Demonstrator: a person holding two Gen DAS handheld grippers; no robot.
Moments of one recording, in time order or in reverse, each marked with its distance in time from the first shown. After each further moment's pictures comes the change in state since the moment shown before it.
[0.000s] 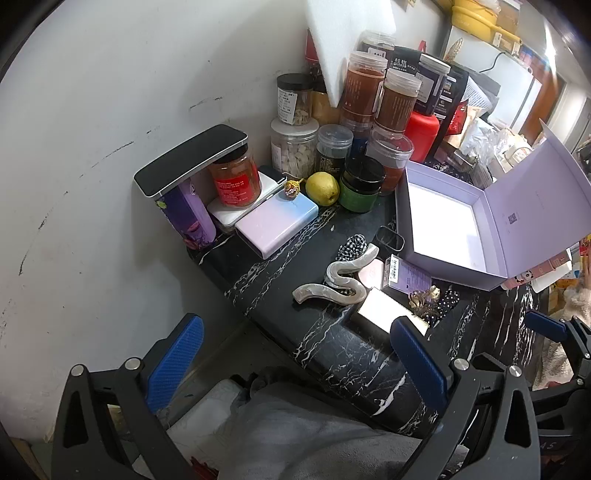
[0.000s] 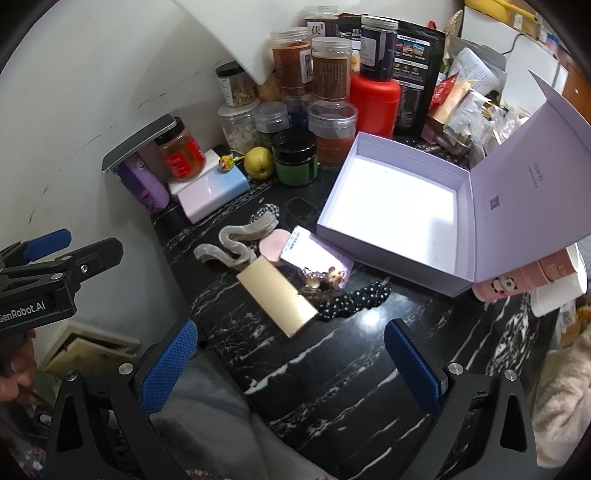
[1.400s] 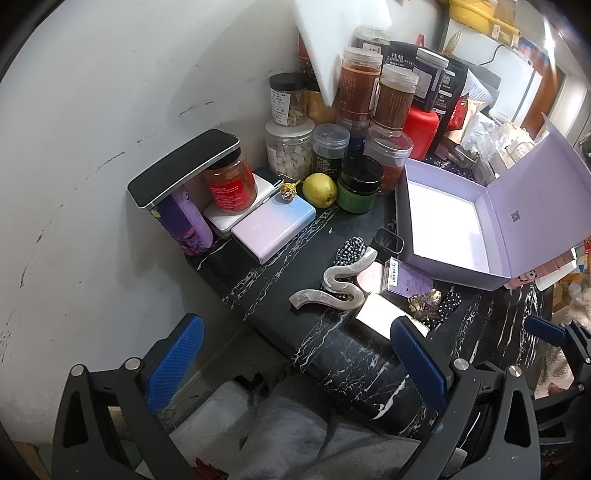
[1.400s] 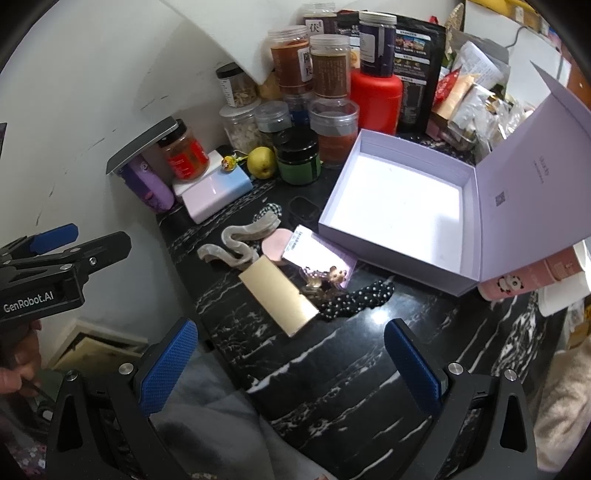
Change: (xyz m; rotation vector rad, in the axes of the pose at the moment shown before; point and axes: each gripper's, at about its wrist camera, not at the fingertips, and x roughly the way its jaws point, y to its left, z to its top) left arm 0.008 -0.009 0.011 0.033 0.016 0.009; right arm 0.003 -0.010 0.002 -0.033 0.018 0.068
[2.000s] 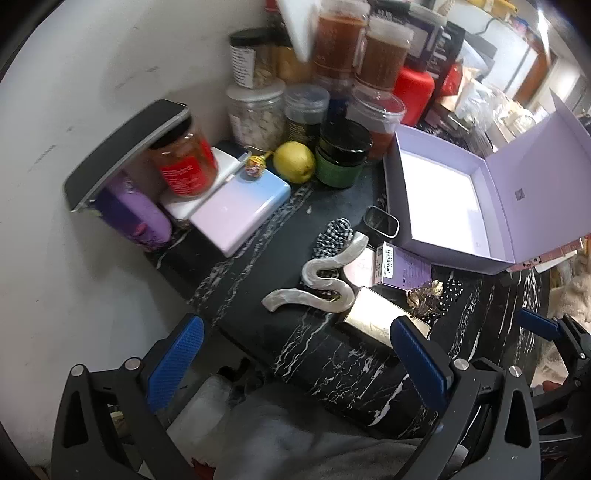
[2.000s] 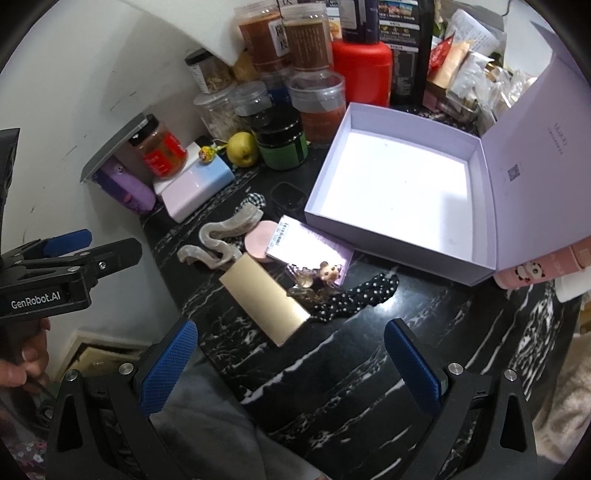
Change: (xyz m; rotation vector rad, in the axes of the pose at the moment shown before) left arm 0.062 -0.016 0.018 0.080 0.130 -0.086; right arm 0.039 -0.022 0.009 0.052 0.066 0.024
